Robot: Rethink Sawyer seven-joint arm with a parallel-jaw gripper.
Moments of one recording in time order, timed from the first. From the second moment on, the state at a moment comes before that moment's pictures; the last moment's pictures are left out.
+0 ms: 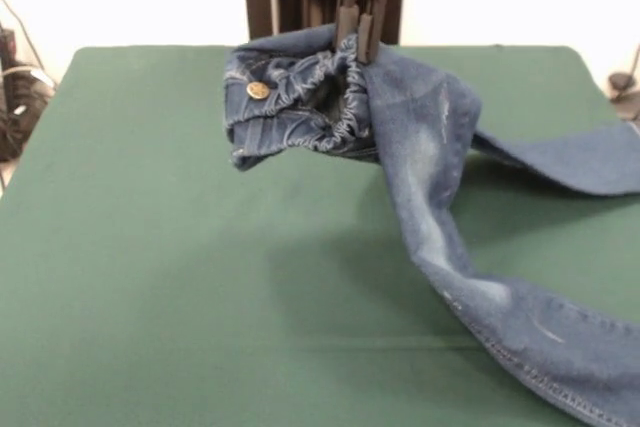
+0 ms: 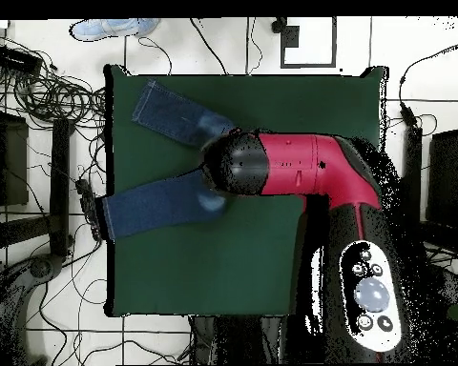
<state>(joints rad) -0.23 -0.79 0.14 1.42 -0.27 0.81 2.45</state>
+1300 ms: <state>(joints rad) -0.34 -0.84 0.24 1.32 -0.31 0.82 2.43</state>
